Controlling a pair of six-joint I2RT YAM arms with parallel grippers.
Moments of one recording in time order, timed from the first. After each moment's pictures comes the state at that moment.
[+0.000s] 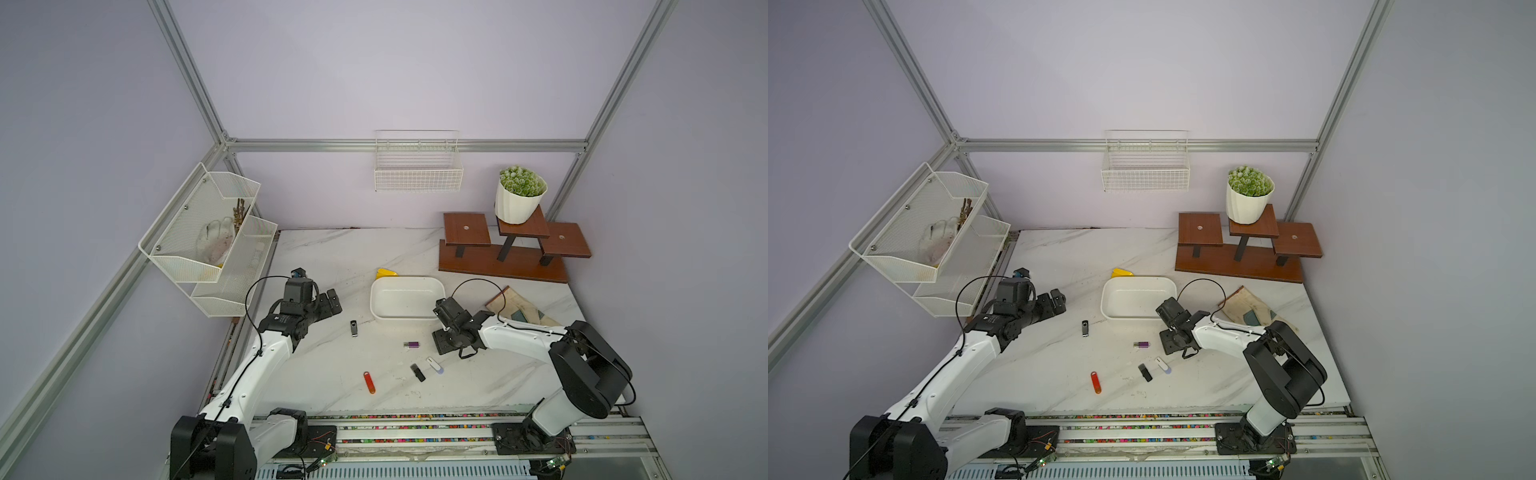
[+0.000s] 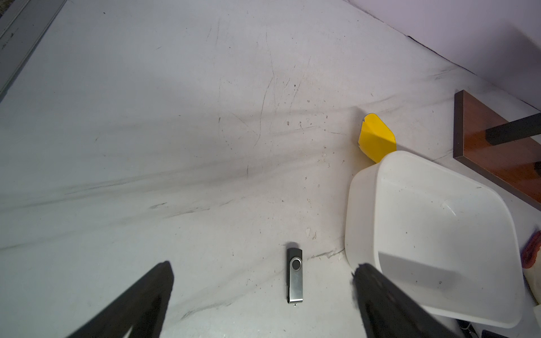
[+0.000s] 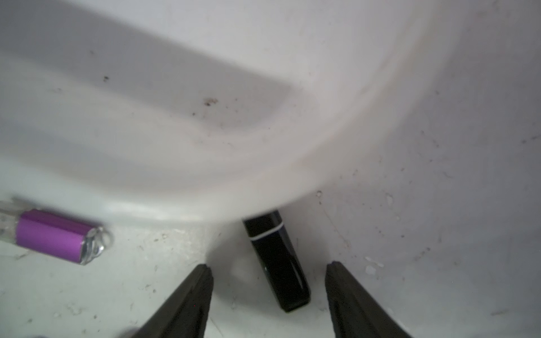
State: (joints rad) left arm -0.12 1.12 0.79 -0.44 -0.03 -0.46; right arm 0.68 1.60 0.84 -0.43 0.14 0.34
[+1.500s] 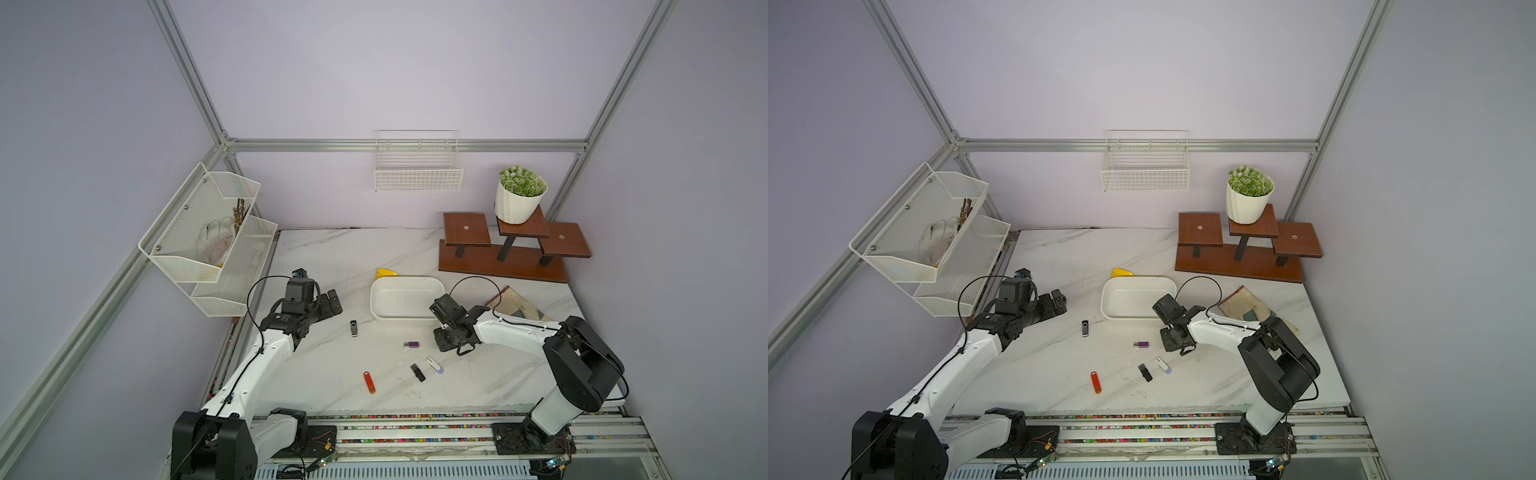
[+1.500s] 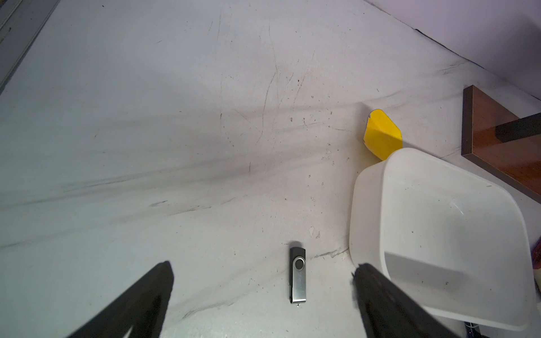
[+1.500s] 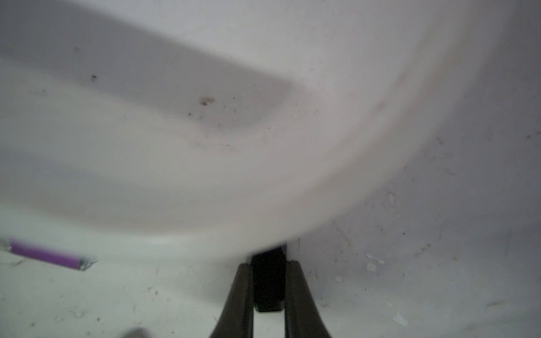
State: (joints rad) left arm -0.13 1.14 0.79 -0.44 -0.04 -0.46; right arm 0.68 1.65 0.91 -0.53 0.13 0.37
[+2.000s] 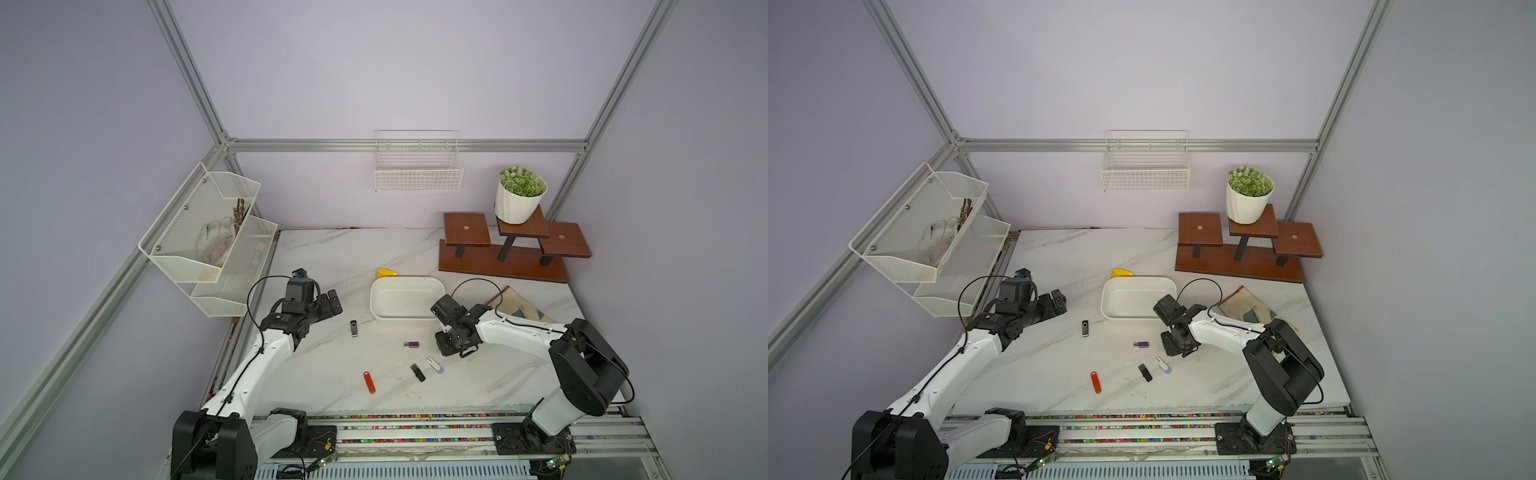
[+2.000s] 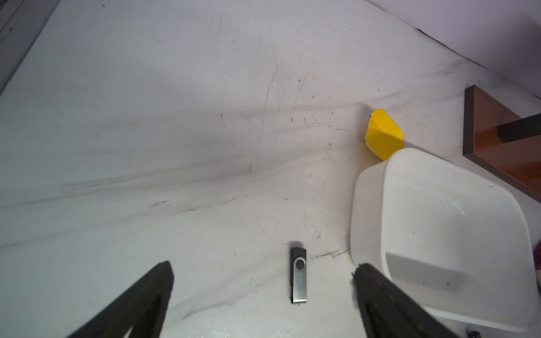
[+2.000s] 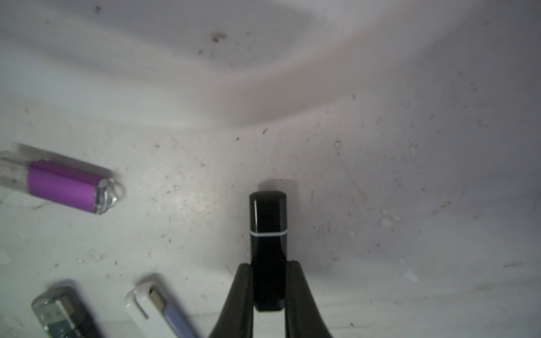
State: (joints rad) left arm -0.13 1.14 0.79 -0.44 -0.04 -0.46; right arm 0.69 1.60 0.93 -0.67 0.05 0.39
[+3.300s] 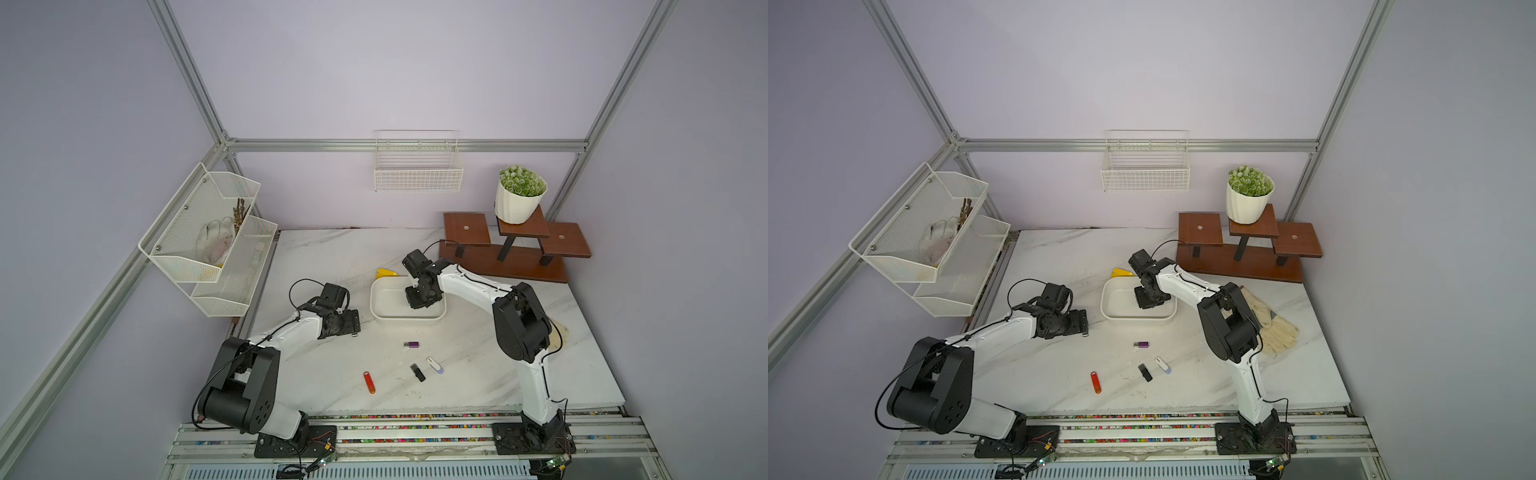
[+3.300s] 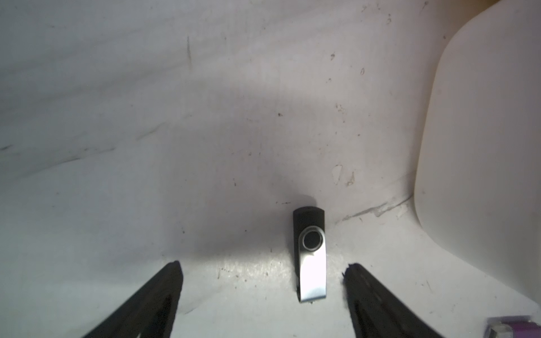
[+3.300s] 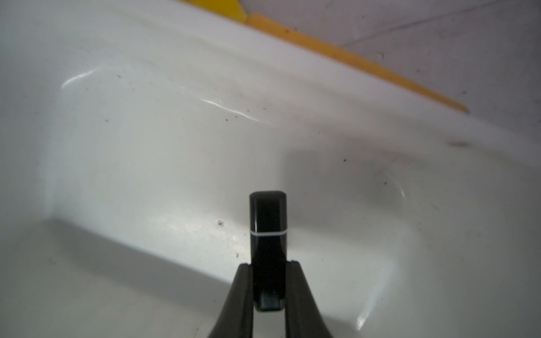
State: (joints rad) left arm -0.29 1.49 0.80 -0.44 -0.04 -0.46; right arm 0.61 2.15 1.70 -0.82 0.06 0.31
